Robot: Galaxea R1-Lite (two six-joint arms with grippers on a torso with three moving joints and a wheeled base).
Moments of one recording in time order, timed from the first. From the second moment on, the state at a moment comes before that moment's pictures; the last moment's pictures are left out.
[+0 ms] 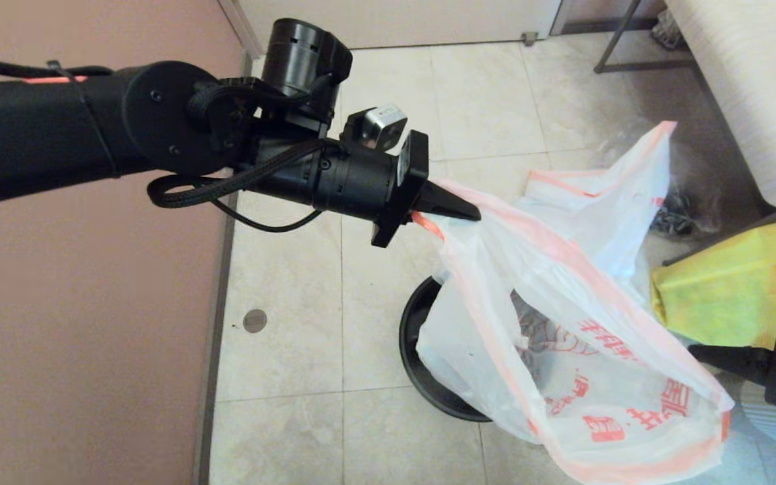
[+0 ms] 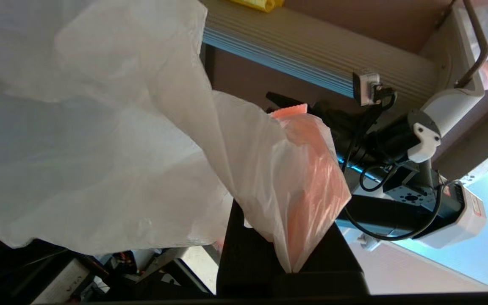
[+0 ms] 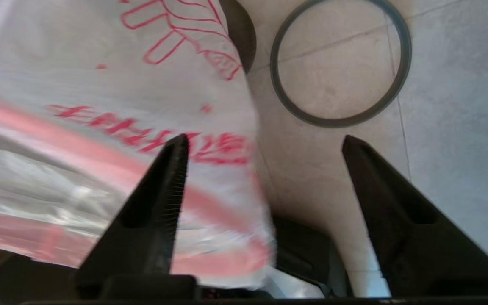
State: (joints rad) left arm -0.62 1.94 -1.92 0.47 -0.73 -0.64; right arm 0.29 1.11 -0.69 0.12 -0.07 0.50
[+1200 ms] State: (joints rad) left arm -0.53 1.93 -1.90 0.45 -0.73 -0.64; right arm 0.41 1.04 -0.58 0.01 0.06 0.18
